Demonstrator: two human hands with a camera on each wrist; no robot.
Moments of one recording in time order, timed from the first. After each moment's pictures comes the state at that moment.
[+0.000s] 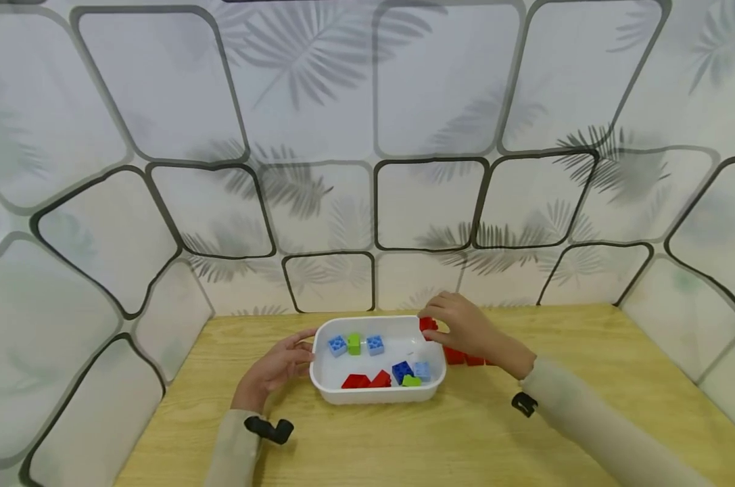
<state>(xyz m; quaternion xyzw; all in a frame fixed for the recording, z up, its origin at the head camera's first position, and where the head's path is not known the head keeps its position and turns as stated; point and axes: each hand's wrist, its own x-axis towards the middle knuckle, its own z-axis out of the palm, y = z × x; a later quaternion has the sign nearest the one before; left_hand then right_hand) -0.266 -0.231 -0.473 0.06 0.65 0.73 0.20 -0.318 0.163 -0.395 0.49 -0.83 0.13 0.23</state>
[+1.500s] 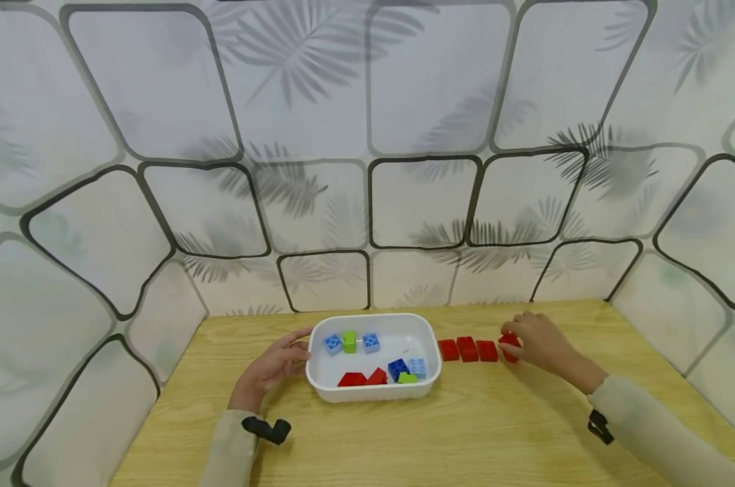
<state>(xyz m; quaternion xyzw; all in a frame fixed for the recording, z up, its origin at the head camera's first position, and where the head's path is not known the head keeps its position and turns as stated) -0.268 -0.231 -0.473 0.06 0.66 0.73 0.20 -0.318 0.303 -0.445 0.34 -0.92 0.03 0.20</state>
